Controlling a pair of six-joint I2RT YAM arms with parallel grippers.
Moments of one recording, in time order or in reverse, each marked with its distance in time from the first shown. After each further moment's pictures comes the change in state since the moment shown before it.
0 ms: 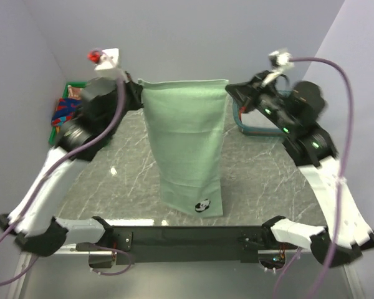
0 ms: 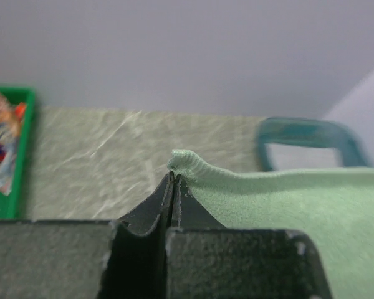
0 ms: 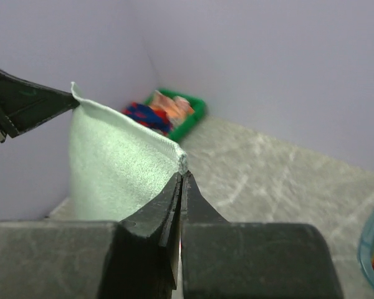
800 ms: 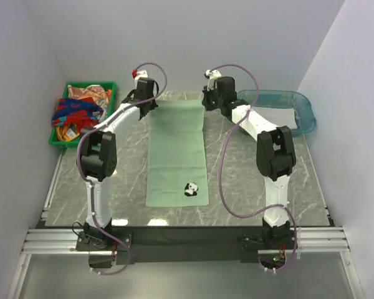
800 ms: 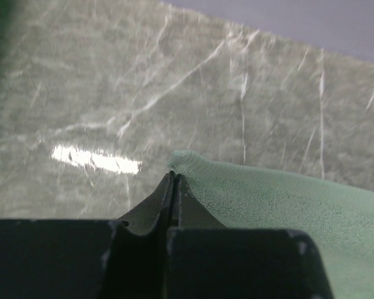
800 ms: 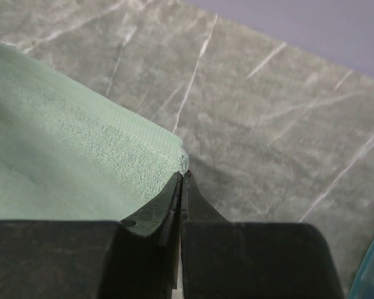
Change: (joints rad) left arm 0.345 0.882 -0.002 0.344 0.086 -0.100; right arm -0.111 0.985 0.116 0.298 0.056 -0.248
